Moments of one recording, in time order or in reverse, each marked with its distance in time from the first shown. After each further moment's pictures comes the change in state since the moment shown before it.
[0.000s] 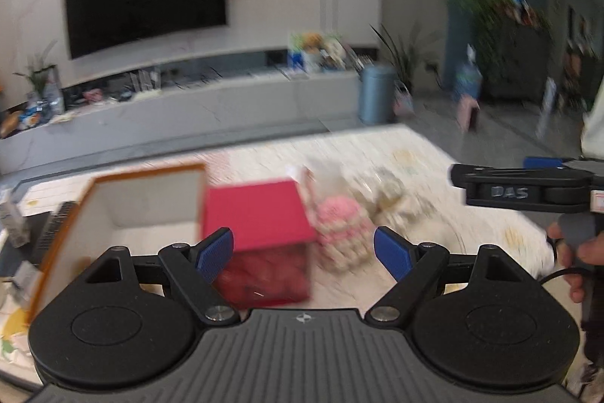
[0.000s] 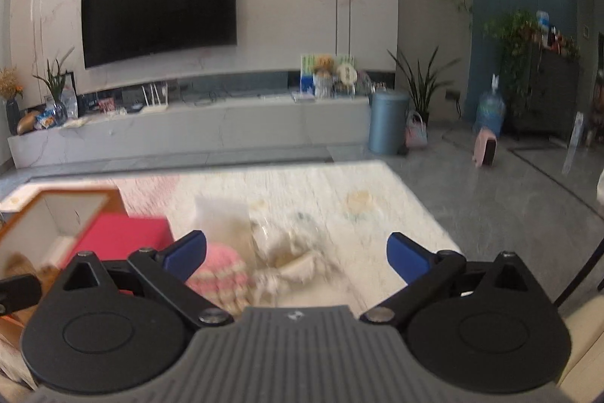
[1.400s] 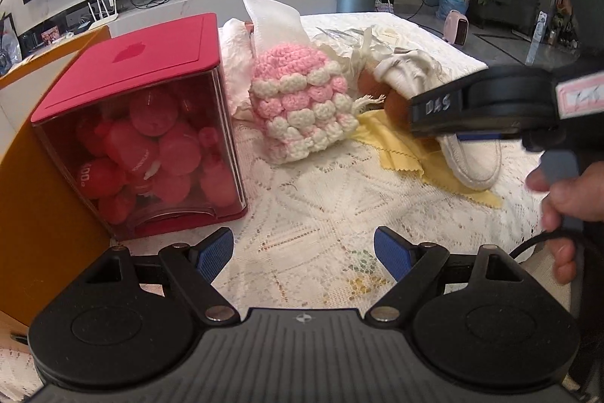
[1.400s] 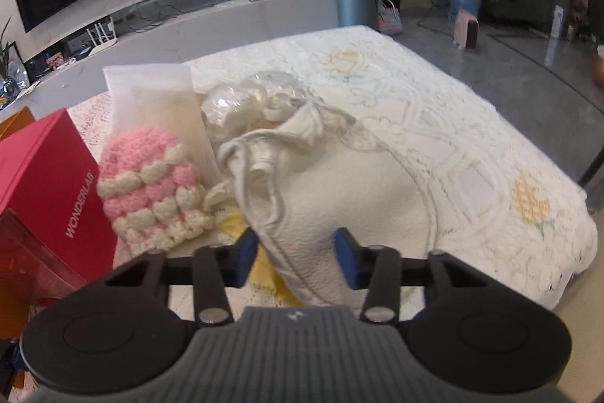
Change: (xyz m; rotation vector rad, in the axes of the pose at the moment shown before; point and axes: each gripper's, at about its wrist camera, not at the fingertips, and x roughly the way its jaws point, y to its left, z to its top) left arm 0.118 -0.039 -0.078 0.030 0.239 -0.056; right arm 0.133 -0.003 -0.079 0.159 0.282 -0.063
